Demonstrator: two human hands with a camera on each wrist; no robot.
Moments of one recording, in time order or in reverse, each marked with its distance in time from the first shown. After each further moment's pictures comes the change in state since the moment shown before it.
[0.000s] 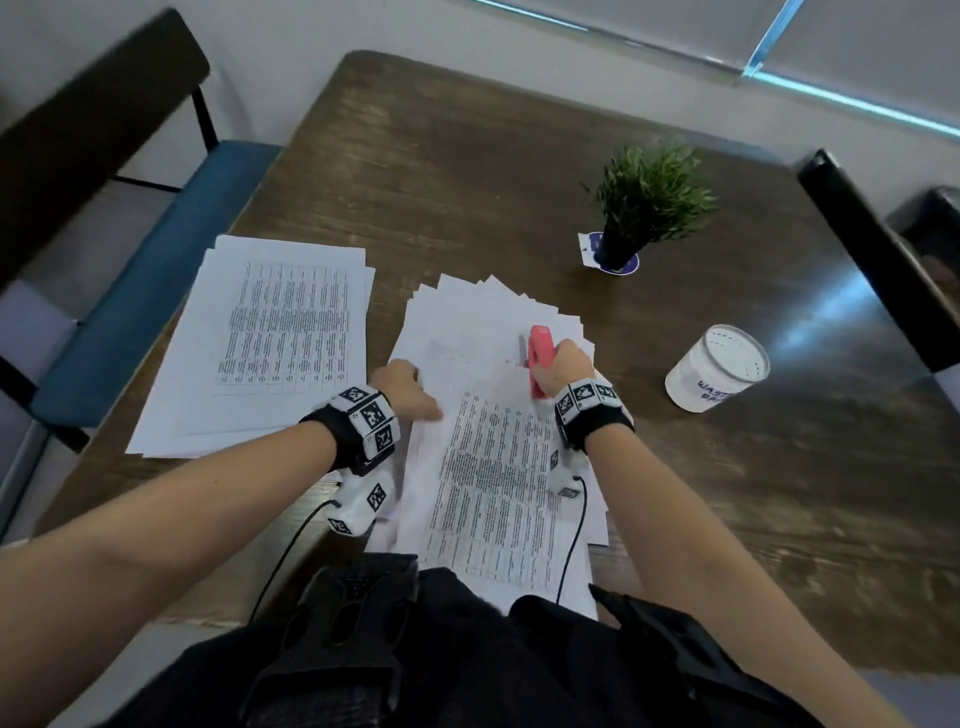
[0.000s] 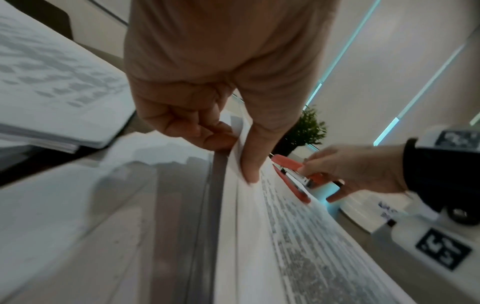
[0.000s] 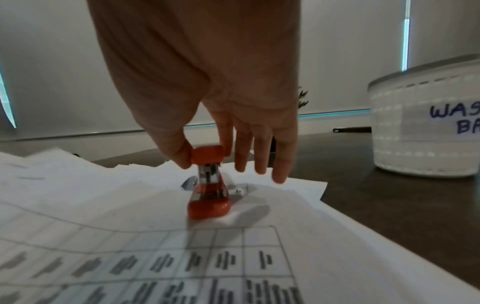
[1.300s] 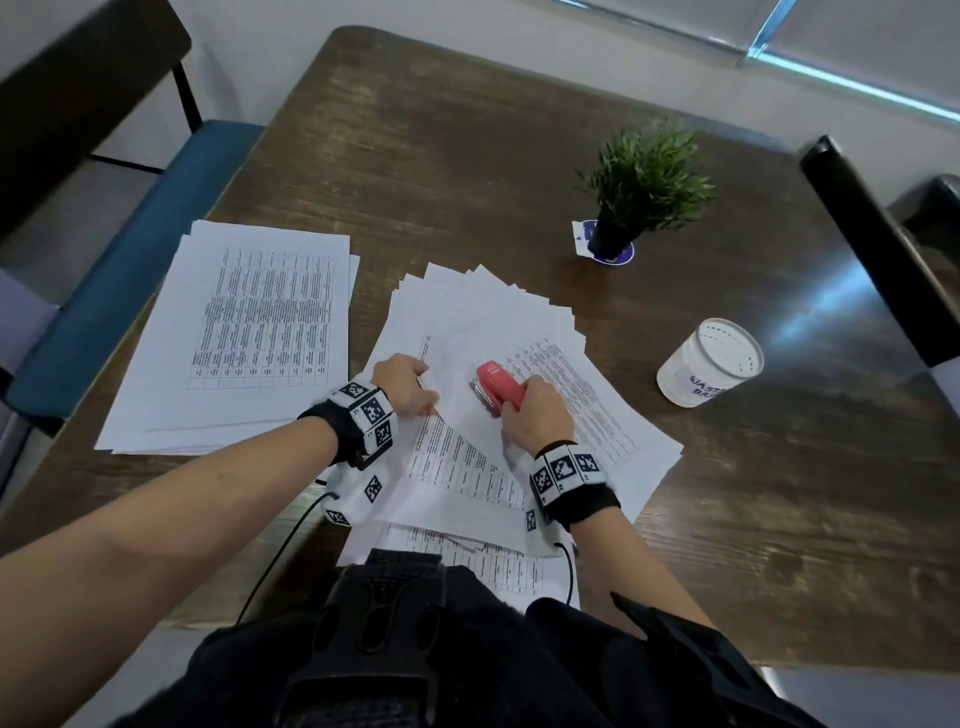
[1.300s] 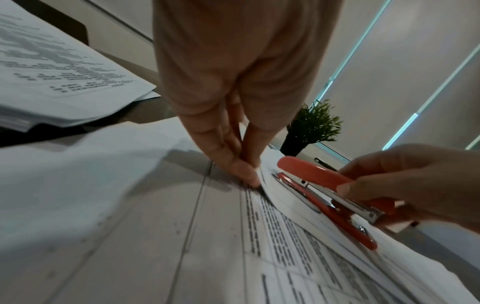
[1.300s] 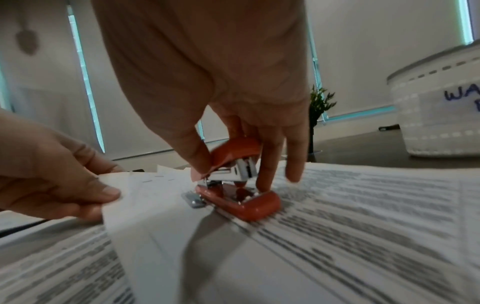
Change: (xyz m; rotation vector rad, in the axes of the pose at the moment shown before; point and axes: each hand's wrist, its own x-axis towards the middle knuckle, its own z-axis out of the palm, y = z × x) left_hand 0.016 0.008 0.020 -0.119 -0.018 0.053; right_hand -0.064 0.015 0.023 -0.074 -0.039 -0.102
